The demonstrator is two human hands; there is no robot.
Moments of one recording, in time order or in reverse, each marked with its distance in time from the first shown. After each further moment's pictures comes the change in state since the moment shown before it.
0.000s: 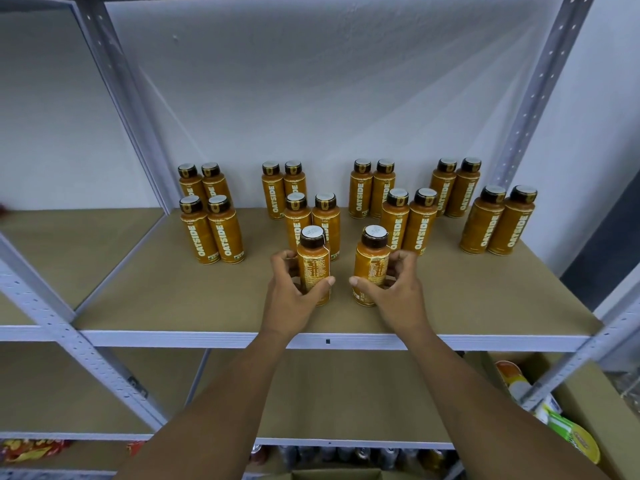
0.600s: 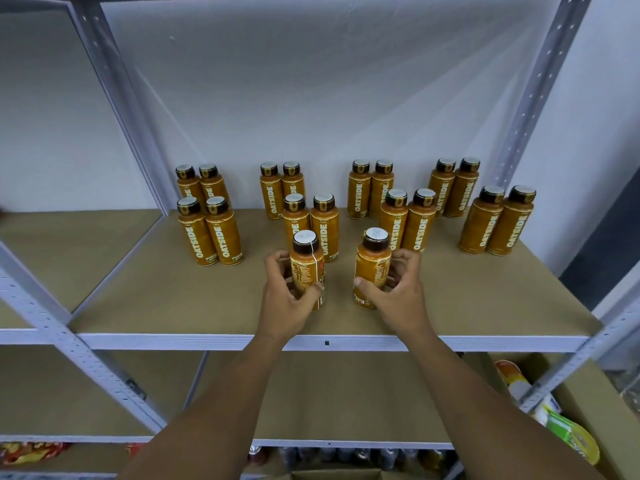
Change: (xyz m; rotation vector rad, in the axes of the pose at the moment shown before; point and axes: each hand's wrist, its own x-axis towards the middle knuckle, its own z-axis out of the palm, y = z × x) left_hand 0.000 -0.009 -0.006 -0.042 -0.002 0.043; right_hand -0.001 0.001 -0.004 0.092 -0.005 0.023
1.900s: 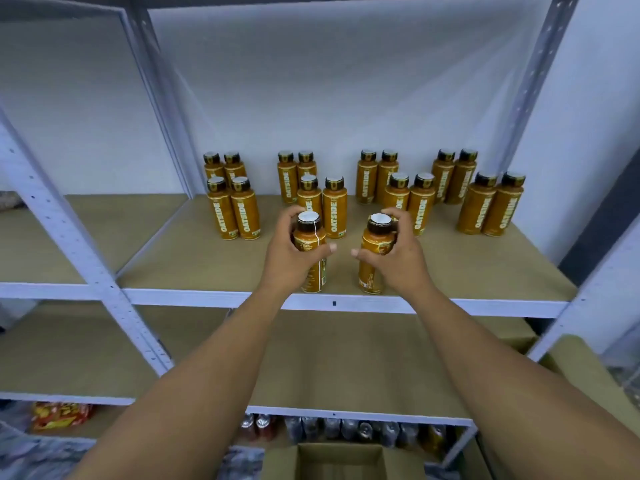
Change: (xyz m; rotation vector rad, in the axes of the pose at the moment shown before) left_hand -0.027 0.060 -0.031 -0.053 0.013 0.068; right_hand -0.029 -0.055 -0.013 -0.136 -0.076 -0.223
